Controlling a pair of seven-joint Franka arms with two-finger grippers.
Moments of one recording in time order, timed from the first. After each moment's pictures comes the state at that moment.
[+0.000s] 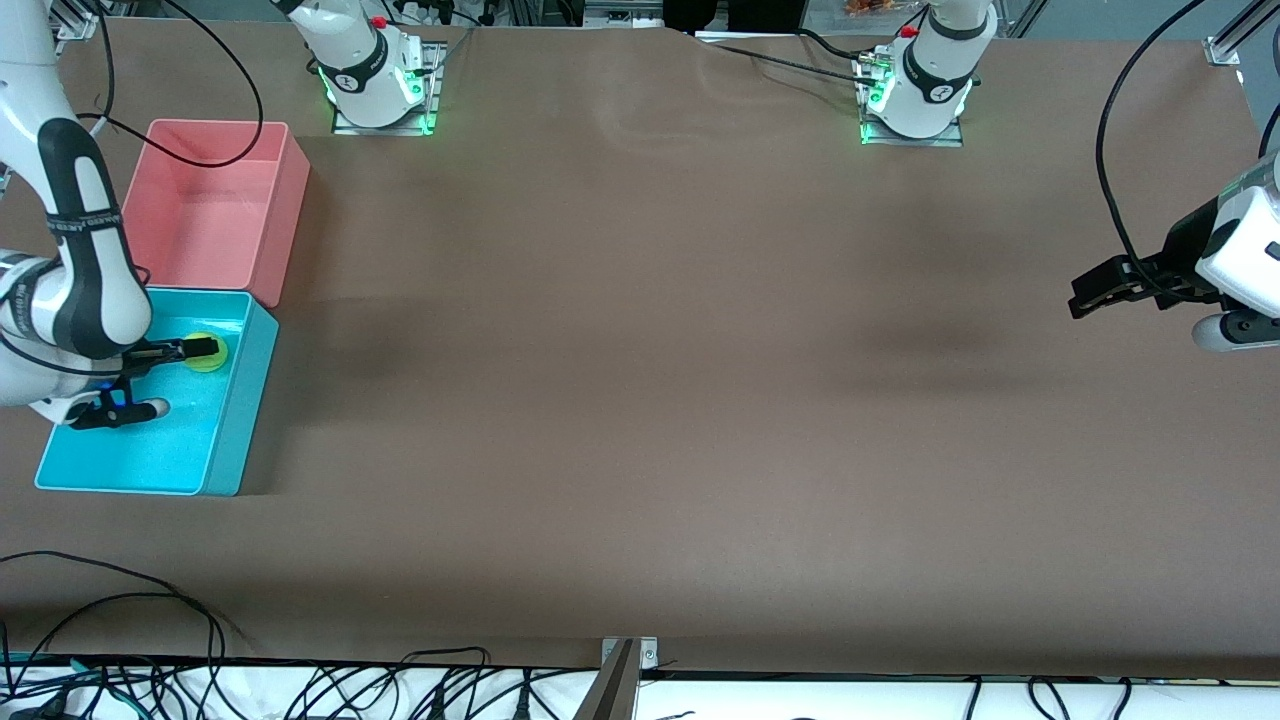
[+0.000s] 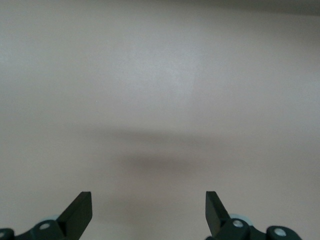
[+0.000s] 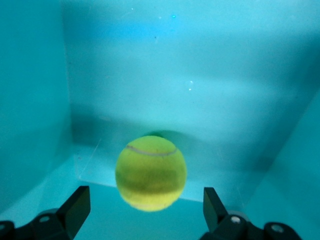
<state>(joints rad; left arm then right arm) 0.39 0.18 -0.47 -1.45 0.08 1.58 -0.21 -0.32 0.63 0.03 -1.61 -0.14 1.85 -0.36</state>
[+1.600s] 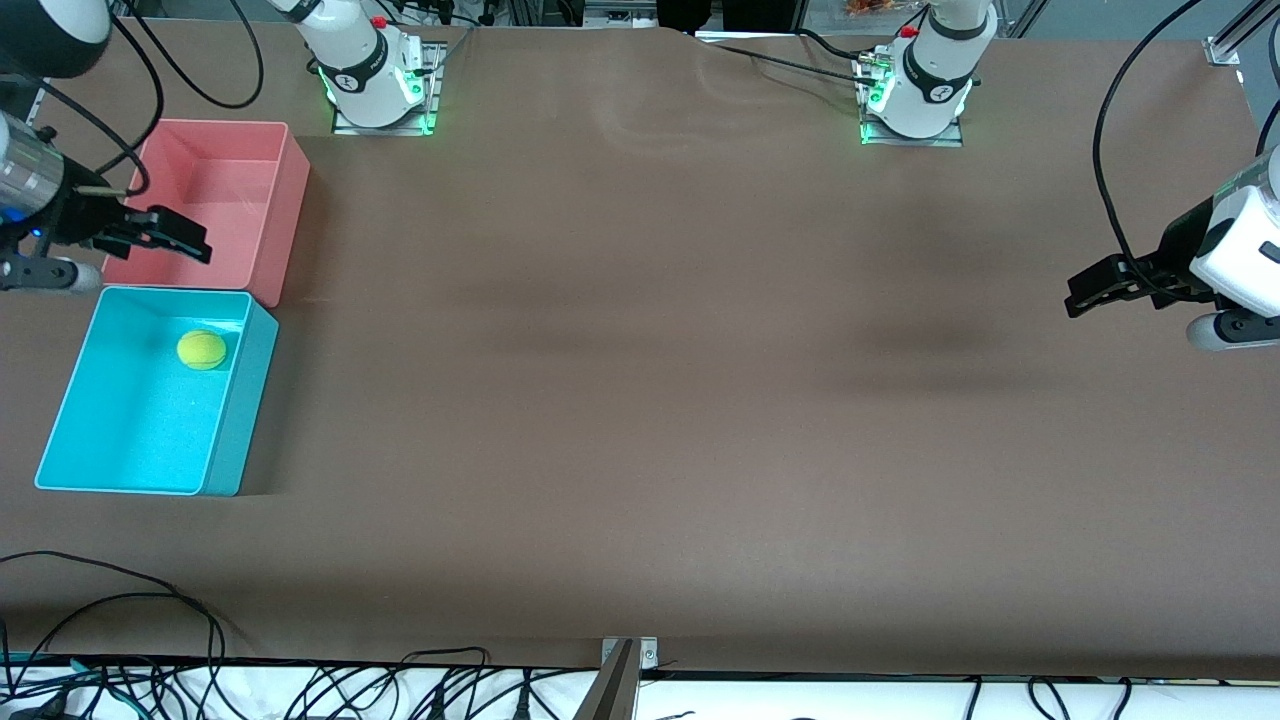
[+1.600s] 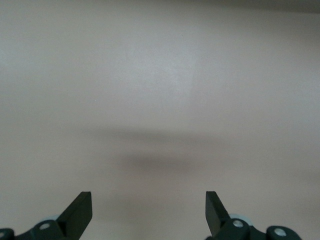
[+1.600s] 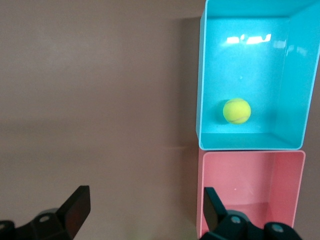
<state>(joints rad) 0.39 0.18 -0.47 -1.45 0.08 1.57 -0.21 0.02 0.00 -0.04 -1.73 0.00 1.63 0.02</state>
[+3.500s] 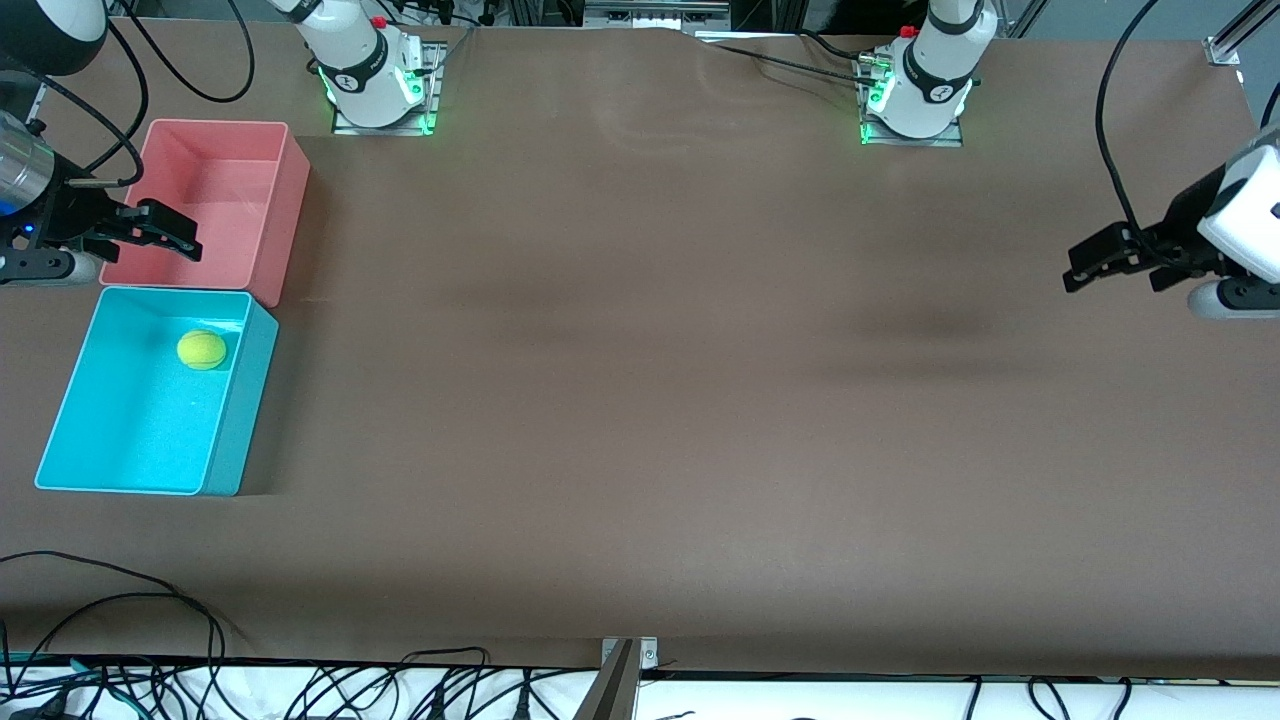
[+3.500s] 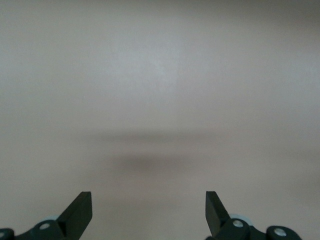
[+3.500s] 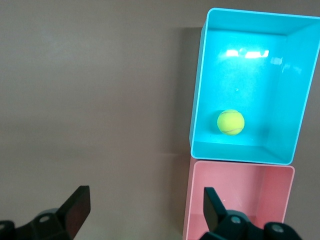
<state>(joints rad) -0.08 0.12 0.04 -1.45 -0.05 1.52 -0.08 -0.02 -0.01 0.00 -1.74 -0.02 1.67 -0.05</state>
